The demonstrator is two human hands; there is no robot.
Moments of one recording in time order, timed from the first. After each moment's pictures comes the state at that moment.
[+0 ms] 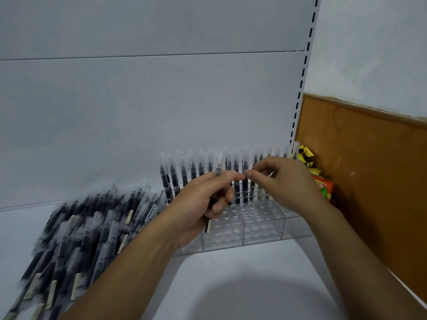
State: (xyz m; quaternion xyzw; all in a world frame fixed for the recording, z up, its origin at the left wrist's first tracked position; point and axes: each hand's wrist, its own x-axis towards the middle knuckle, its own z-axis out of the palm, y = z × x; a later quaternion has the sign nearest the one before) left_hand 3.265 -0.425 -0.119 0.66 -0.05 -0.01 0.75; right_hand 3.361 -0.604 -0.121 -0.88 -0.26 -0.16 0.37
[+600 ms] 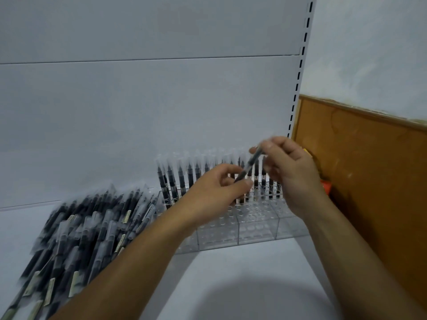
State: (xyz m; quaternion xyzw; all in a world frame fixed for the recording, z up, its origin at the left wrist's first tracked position) left_hand 3.266 -0.452 -0.097 0.84 0.01 0.03 0.54; right_hand 3.345 -0.604 -0.103 -0.61 -0.26 -0.06 0.75
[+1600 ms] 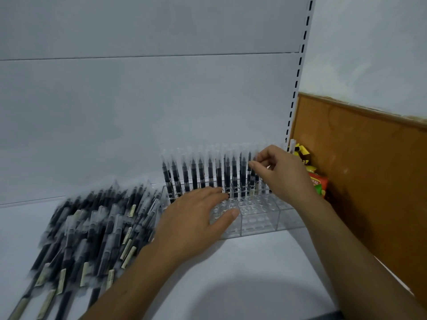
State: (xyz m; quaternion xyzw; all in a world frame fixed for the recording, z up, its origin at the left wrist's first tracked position) left_hand 3.238 -0.423 -0.150 0.98 -0.04 0.16 0.11; right_hand 3.359 -0.602 -0.119 -0.87 -0.22 -0.19 0.40
